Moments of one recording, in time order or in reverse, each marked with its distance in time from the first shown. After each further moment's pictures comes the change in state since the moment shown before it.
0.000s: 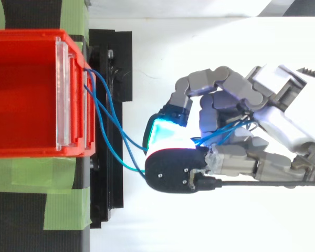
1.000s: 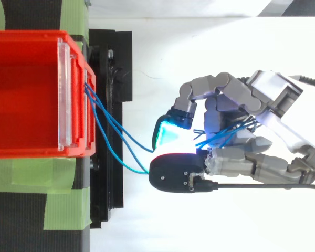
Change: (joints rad) arm 0.002 0.000 0.000 -0.090 -0.003 -0.059
